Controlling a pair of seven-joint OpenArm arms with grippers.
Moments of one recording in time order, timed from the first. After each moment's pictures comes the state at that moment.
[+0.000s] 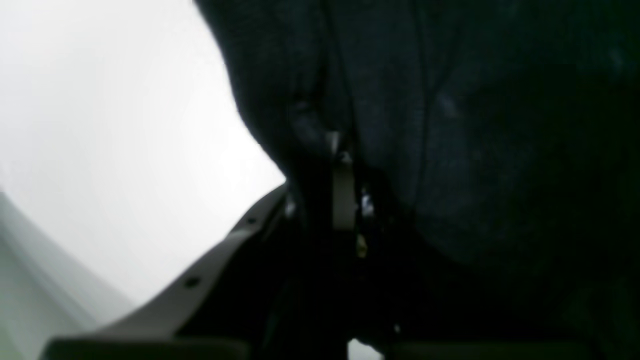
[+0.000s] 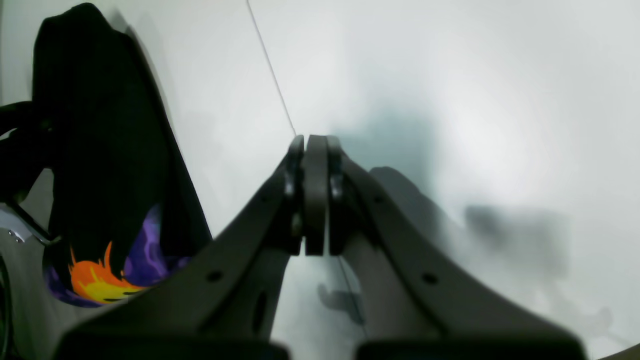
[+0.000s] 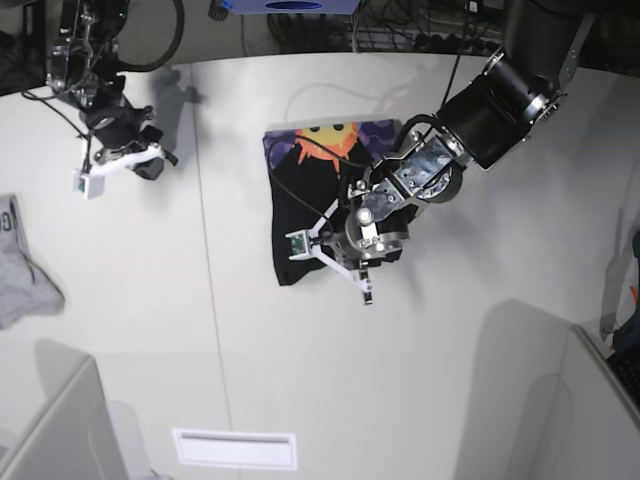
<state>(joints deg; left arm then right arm) -22.9 -14.8 51.4 76.5 6.1 -28.8 51.7 -24.8 12.0 13.2 111.3 41.3 -10.1 -48.8</state>
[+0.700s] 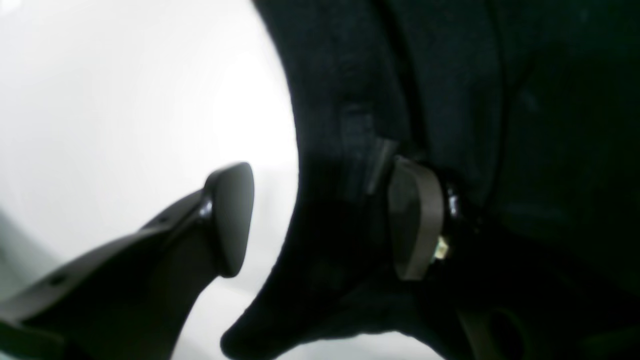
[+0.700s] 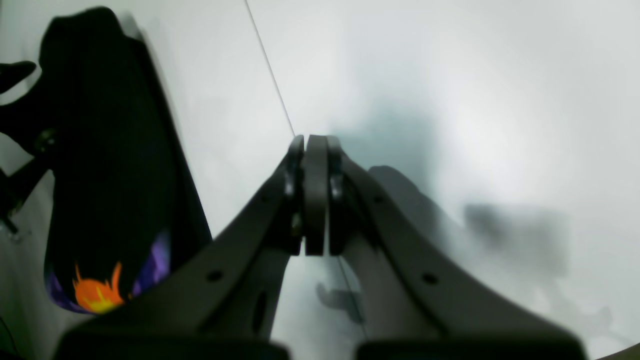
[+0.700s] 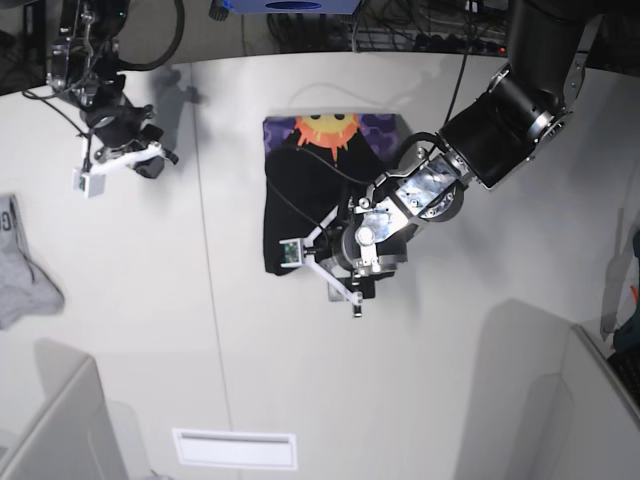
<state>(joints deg) -28.2 -15.2 52.4 79.5 1.5 -31.8 53.2 -25.0 12.0 13.2 111.3 41.3 -10.1 -48.9</state>
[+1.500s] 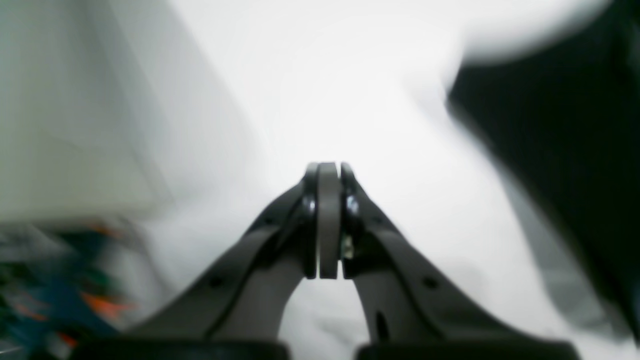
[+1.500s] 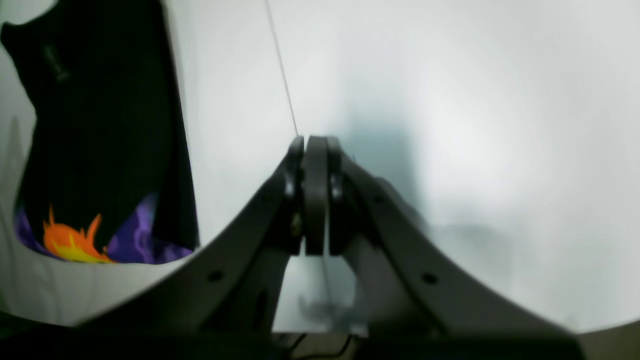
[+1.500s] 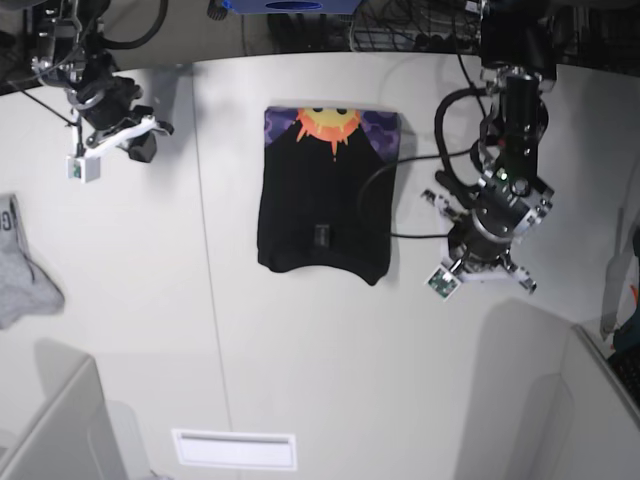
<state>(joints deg) -1.0 -14.6 1.0 113.2 1.2 -32.3 66.7 -31.9 15.8 15.9 115.4 41.0 -1.3 -48.3</state>
